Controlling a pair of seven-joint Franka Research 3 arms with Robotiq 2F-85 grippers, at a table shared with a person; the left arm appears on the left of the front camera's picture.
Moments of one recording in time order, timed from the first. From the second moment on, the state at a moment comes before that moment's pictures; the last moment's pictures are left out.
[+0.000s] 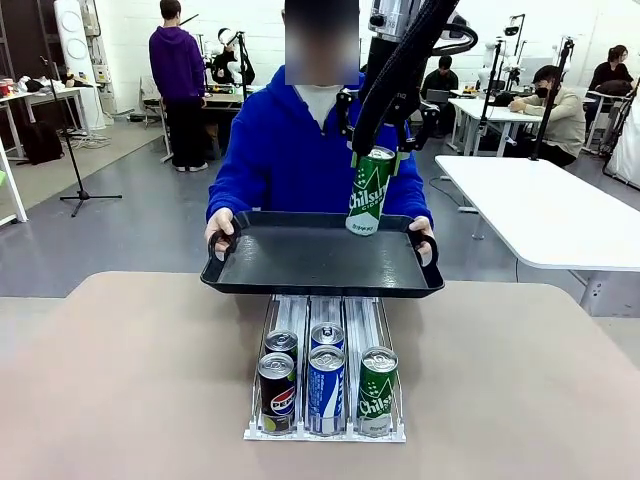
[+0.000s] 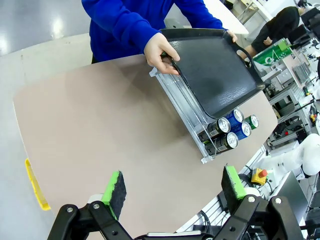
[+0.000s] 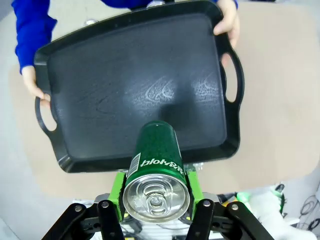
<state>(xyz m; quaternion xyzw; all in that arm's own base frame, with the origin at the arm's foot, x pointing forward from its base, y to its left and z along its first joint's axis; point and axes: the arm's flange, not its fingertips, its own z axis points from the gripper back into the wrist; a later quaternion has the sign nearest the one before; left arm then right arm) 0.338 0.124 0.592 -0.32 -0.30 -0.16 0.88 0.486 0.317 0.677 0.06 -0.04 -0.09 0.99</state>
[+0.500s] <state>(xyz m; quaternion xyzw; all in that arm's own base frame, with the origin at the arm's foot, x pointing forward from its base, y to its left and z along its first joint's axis) 0.338 0.125 0.592 -0.32 -0.30 -0.16 0.88 0.546 0.299 0.646 0.03 -0.02 -0.07 1.00</state>
